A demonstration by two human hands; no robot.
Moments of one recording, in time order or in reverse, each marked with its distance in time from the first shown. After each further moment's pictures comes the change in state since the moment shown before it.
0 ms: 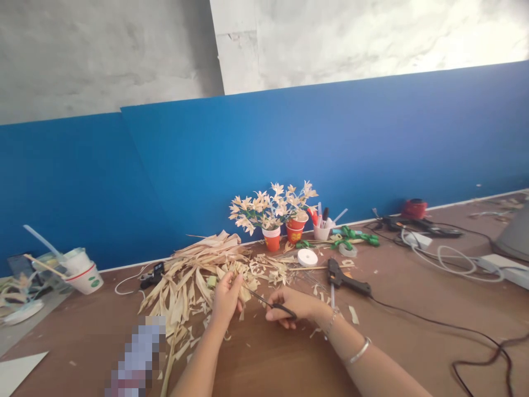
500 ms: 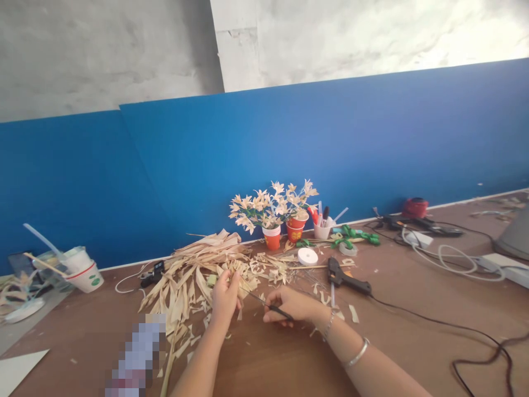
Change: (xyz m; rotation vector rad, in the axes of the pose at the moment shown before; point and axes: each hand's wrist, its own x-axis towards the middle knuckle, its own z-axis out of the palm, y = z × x) left_hand -0.006 0.013 0.001 0.120 0.104 0.035; right_hand -0.003 -0.013 0.009 -0.041 0.062 -0.013
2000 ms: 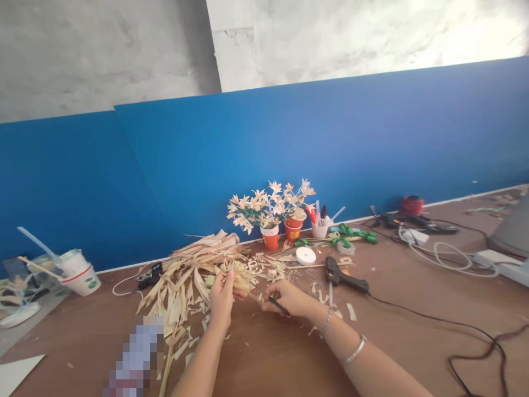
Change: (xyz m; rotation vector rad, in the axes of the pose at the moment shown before) left_hand 0.004 -0.008 0.006 -0.344 0.076 -0.133; right_hand 0.011 0.009 -0.001 -0.045 0.198 -0.052
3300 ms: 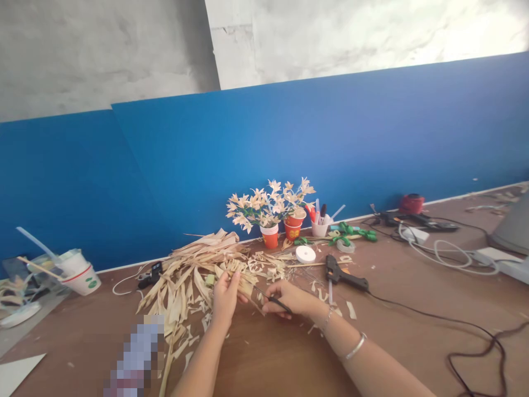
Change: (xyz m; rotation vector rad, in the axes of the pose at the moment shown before) left_hand -0.002 -0.005 0.000 0.143 -0.107 0.100; right_hand -0.005 -0.002 -0.003 0.141 -0.112 0.008
